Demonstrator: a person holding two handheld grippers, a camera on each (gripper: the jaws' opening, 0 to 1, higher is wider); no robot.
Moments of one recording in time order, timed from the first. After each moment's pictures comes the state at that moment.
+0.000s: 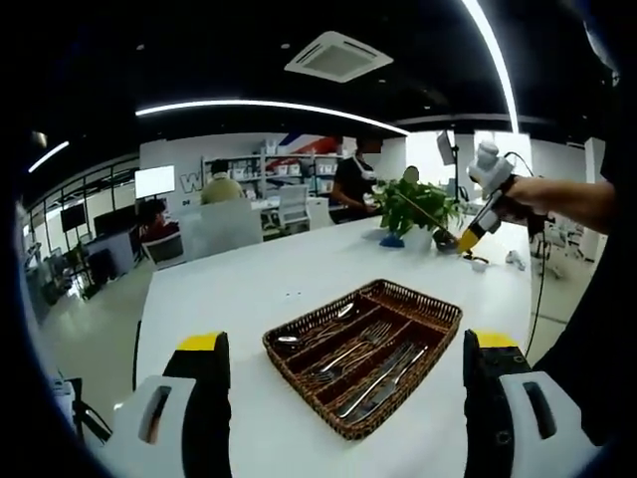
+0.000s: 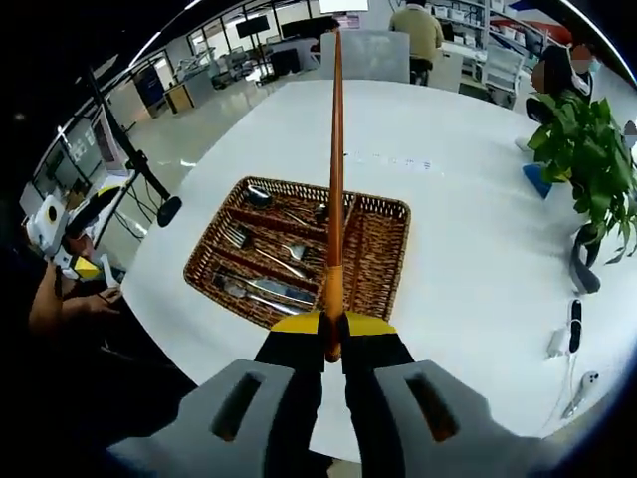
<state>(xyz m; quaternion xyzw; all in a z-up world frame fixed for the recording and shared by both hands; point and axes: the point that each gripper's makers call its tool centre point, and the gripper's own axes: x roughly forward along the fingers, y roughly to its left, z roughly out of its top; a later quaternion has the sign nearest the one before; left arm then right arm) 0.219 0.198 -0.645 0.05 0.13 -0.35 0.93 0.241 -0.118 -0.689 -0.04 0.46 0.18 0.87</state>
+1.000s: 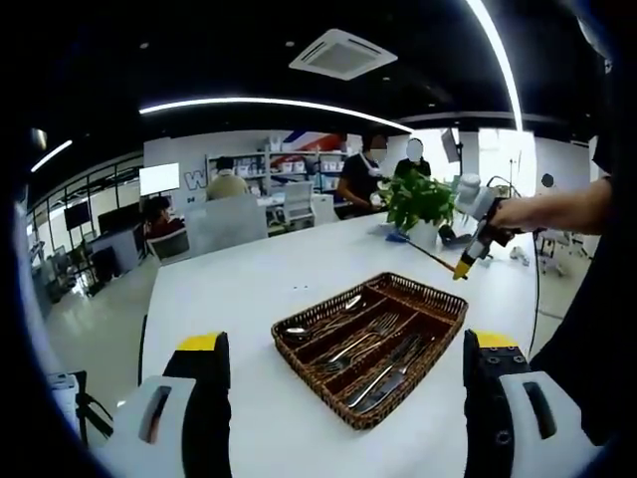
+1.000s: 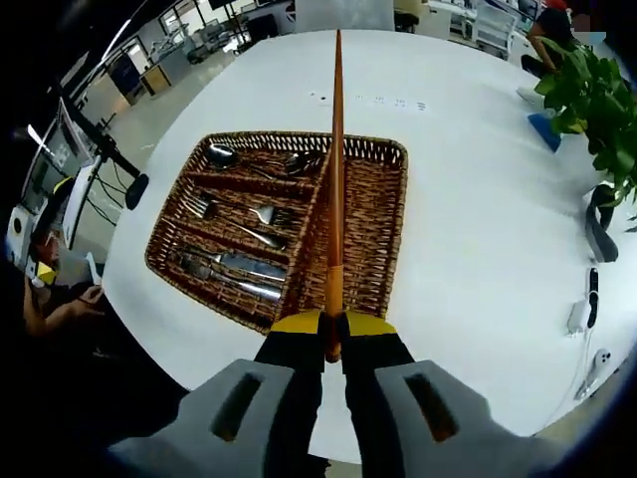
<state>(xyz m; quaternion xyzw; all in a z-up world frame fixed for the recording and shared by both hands) 0.220 0.213 -0.656 0.06 0.13 -0.34 0.93 0.250 -0.129 -0.773 -0.02 0.55 0.14 0.83</state>
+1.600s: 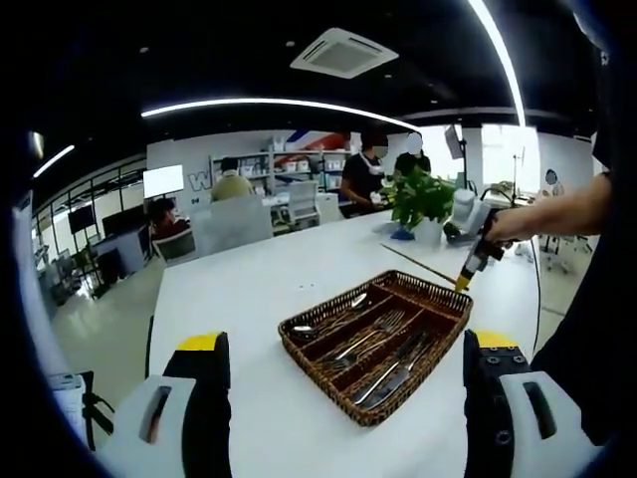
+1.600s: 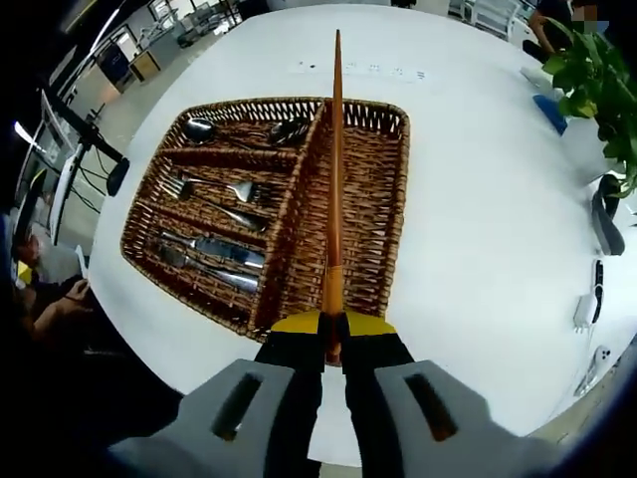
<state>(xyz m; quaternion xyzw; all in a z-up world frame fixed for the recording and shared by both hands) 0.219 0.220 -0.657 0.06 0.13 -0.33 0.93 0.249 -0.132 -0.812 -0.04 0.58 0.13 0.80</state>
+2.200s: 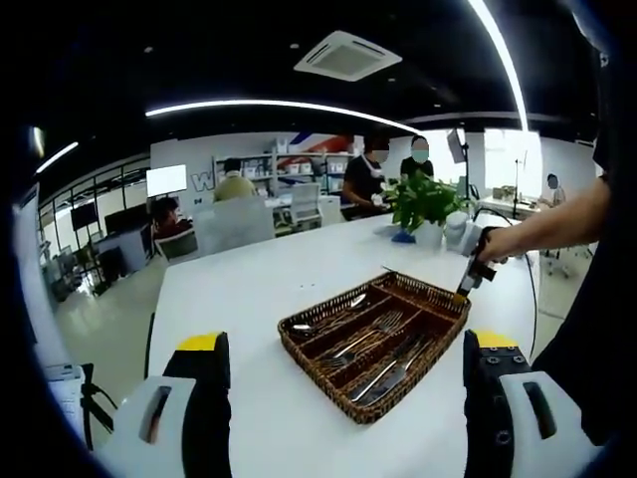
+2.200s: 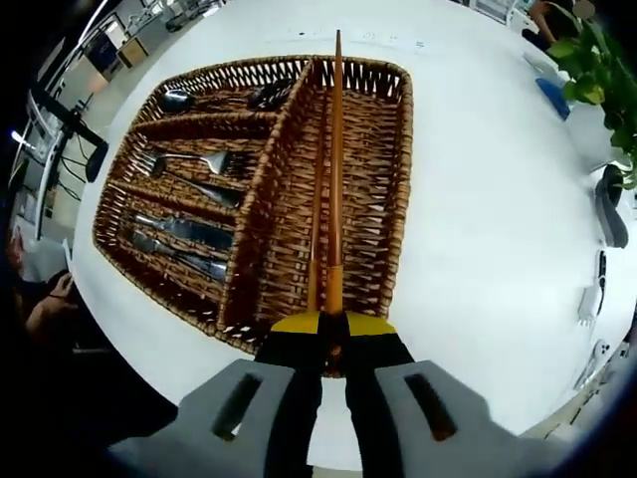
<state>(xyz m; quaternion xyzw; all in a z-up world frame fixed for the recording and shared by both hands) 0.209 0.224 -0.660 0.06 0.13 -0.32 0.94 0.240 -0.136 -0.848 -0.05 0.62 0.11 0.78</state>
